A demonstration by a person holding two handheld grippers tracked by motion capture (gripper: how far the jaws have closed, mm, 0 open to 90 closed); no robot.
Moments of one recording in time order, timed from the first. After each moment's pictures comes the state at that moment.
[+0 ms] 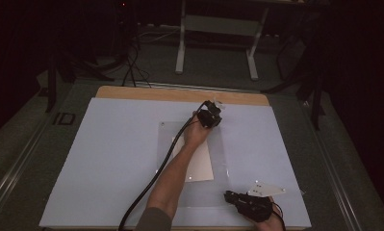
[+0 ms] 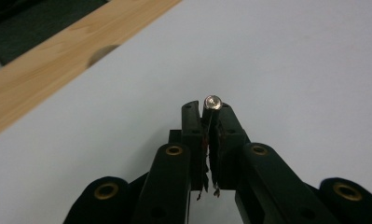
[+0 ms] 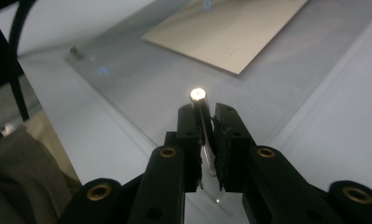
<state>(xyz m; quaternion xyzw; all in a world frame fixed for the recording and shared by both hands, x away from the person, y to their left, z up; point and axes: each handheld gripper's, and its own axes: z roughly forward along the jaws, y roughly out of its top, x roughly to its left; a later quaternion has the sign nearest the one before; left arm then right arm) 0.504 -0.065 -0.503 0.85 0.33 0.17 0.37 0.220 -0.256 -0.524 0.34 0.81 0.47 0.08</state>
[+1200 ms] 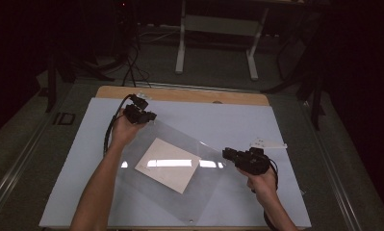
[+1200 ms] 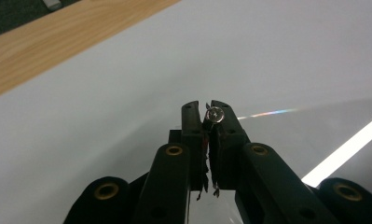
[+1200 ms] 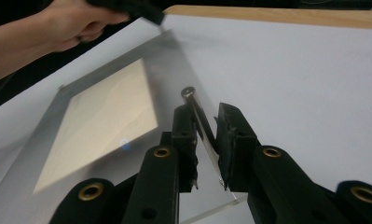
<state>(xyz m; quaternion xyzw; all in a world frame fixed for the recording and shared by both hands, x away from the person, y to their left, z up) 0.461 0.171 -0.470 0.83 0.42 0.13 0.34 0.323 -0.245 -0.471 0.39 0.76 0.52 0.08</state>
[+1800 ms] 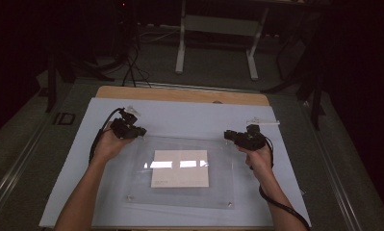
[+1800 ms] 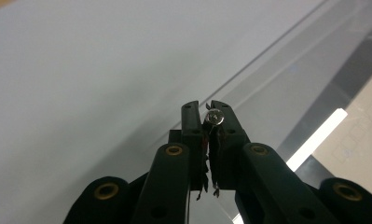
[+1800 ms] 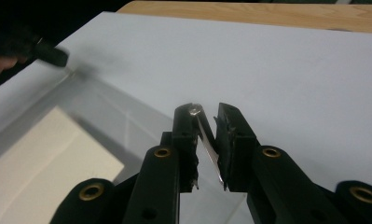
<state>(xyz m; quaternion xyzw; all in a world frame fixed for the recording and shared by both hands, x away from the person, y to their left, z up) 0.413 0.193 -0.489 0.86 0.39 0.10 0.32 0.405 -0.252 -0.483 0.43 0.75 0.49 0.08</state>
